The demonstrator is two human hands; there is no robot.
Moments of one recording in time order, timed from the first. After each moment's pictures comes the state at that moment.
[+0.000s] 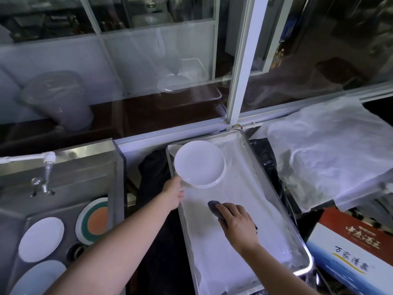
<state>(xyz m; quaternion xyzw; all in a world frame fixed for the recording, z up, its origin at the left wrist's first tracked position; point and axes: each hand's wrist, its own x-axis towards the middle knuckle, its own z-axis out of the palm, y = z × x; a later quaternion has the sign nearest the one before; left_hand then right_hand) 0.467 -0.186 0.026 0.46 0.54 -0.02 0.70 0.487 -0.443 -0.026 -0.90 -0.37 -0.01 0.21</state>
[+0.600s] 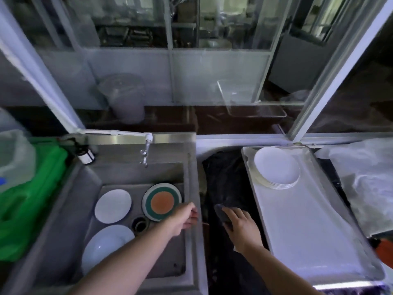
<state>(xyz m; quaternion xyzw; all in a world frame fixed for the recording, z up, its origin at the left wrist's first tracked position) 0.157 -0.069 0.045 0.51 0.50 -0.07 0.69 0.271 -0.268 0.027 -0.88 -0.44 0.07 0.15</state>
